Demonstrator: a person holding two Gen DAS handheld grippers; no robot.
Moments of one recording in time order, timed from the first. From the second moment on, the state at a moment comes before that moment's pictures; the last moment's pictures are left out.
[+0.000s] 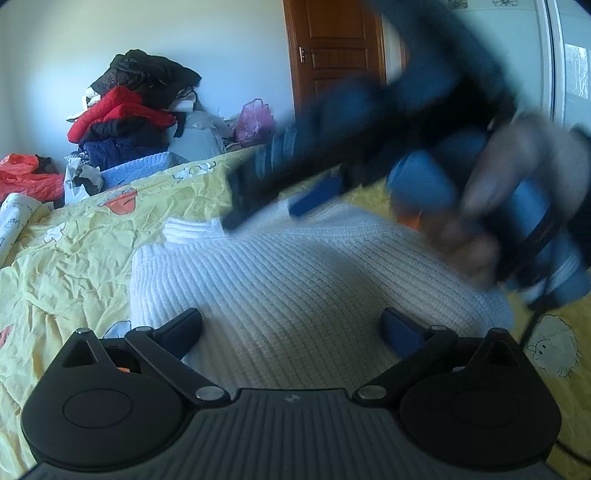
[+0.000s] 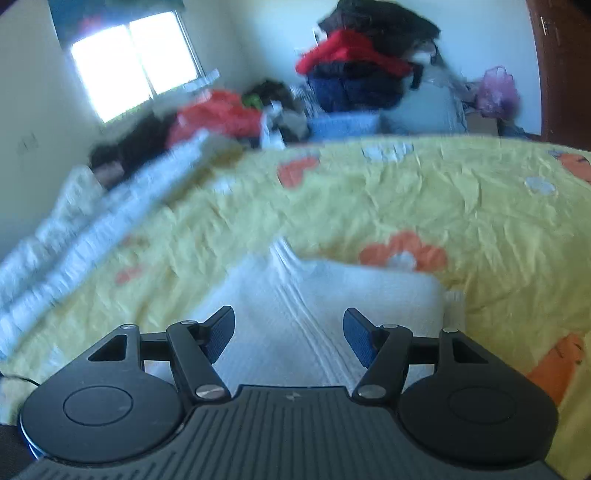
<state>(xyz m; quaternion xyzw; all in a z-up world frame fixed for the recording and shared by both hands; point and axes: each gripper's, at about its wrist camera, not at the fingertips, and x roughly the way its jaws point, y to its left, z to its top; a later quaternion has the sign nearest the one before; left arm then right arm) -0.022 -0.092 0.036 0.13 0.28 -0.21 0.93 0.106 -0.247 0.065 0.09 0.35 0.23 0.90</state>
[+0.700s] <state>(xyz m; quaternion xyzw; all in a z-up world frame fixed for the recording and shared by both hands) -0.017 -0.041 0.052 0.09 0.26 -0.14 0.95 0.081 -0.260 0.029 0.02 0.30 0.20 0.93</state>
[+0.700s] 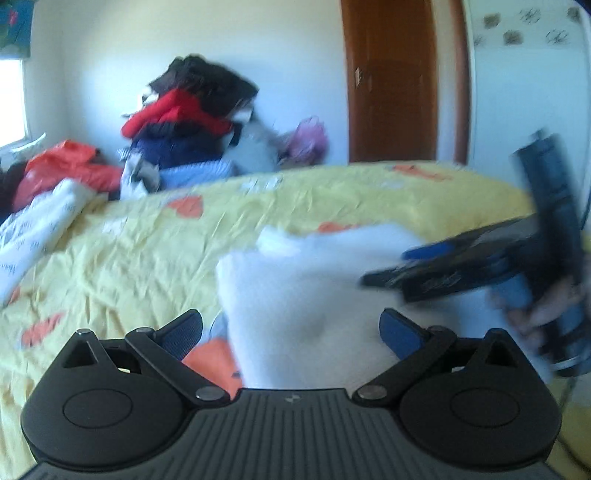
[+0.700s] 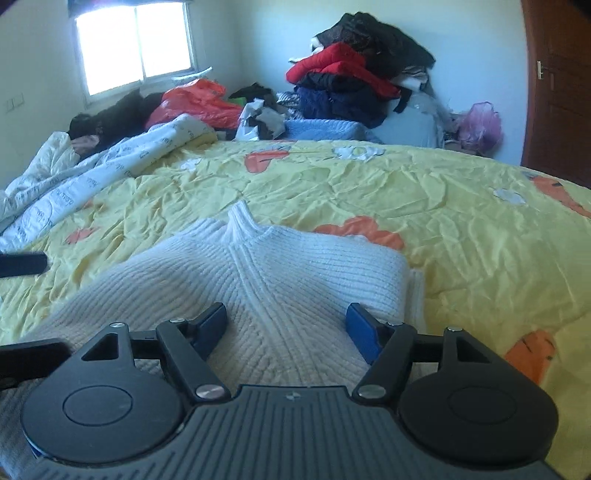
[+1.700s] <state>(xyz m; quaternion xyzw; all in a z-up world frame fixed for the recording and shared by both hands) -0.091 -0.063 0.029 0.14 0.24 -0.19 0.94 -0.017 -0.292 0.049 0.20 0.32 0.25 0.89</state>
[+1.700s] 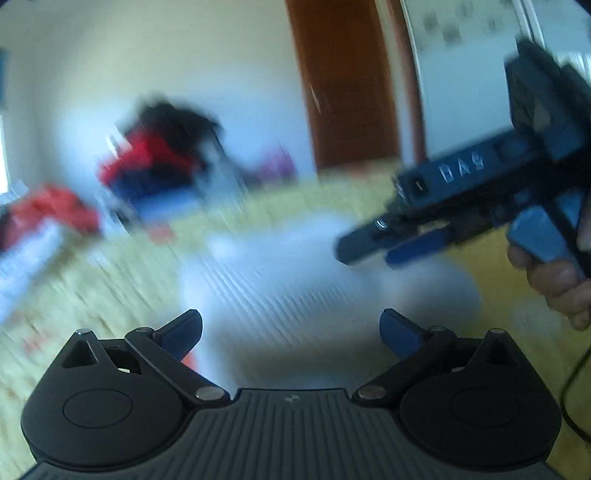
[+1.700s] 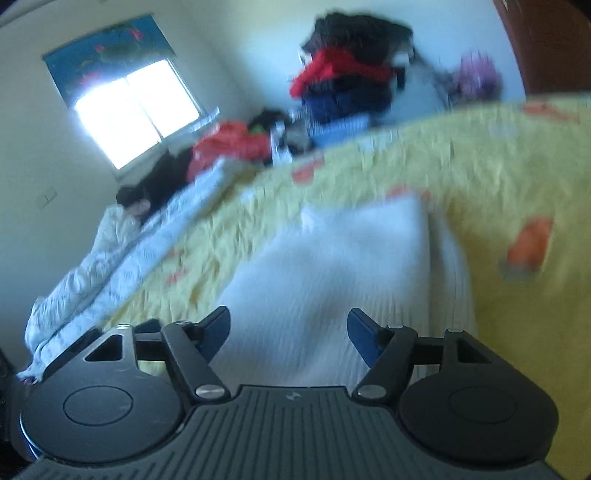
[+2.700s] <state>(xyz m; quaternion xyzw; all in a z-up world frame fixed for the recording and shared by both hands) -0.094 -0.029 0.024 0.18 0.27 -0.14 0.94 -0.017 -0.311 0.055 0.11 0.38 0.25 0.89</state>
